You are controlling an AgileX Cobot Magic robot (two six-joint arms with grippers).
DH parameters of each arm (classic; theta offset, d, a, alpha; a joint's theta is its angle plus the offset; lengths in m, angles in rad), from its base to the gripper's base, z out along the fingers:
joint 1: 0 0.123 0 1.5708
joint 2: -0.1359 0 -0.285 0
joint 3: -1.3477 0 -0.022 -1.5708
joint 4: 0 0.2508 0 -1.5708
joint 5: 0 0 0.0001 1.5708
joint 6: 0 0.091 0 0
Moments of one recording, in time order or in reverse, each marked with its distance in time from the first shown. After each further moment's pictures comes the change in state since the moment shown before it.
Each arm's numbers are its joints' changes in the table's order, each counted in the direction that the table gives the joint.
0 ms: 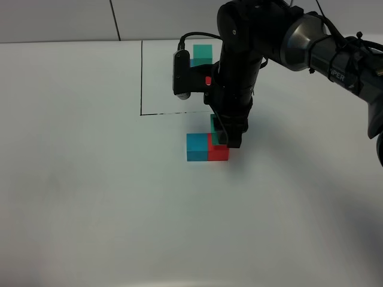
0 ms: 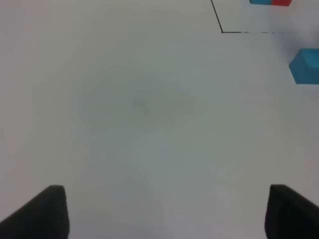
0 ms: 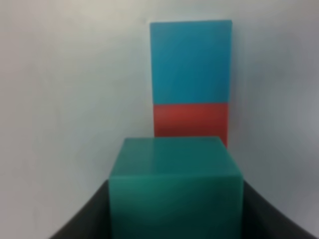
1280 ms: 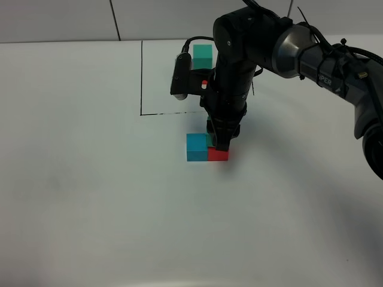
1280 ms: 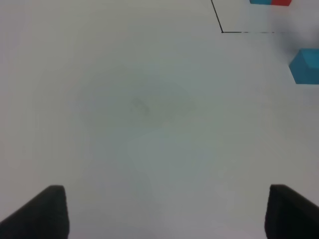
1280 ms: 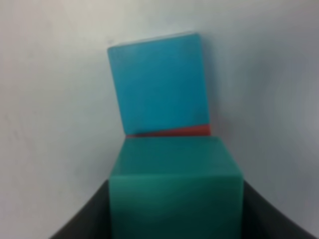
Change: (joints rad) left arm 0.000 0.000 0.000 0.000 0.000 0.000; right arm 0.000 -0.046 0.002 0.000 -0.065 0.103
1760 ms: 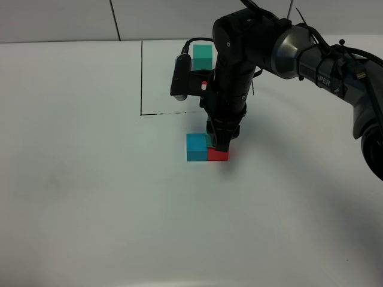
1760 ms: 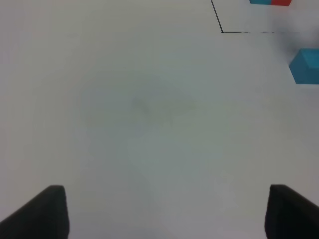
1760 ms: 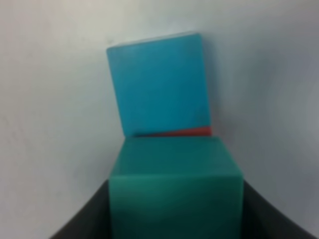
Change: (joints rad) left arm 0.000 0.000 0.000 0.000 0.000 0.000; right arm 0.000 -0.004 0.000 0.000 -0.002 0.000
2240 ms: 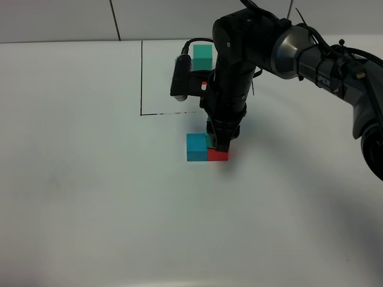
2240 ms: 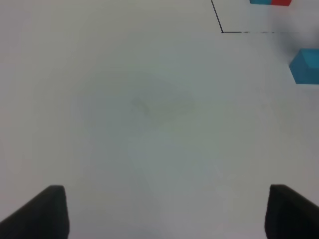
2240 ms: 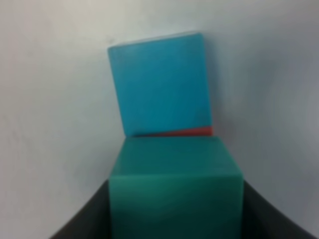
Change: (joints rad) left arm 0.000 0.000 0.000 0.000 0.000 0.000; right arm 0.000 0.000 0.000 0.000 0.000 -0.003
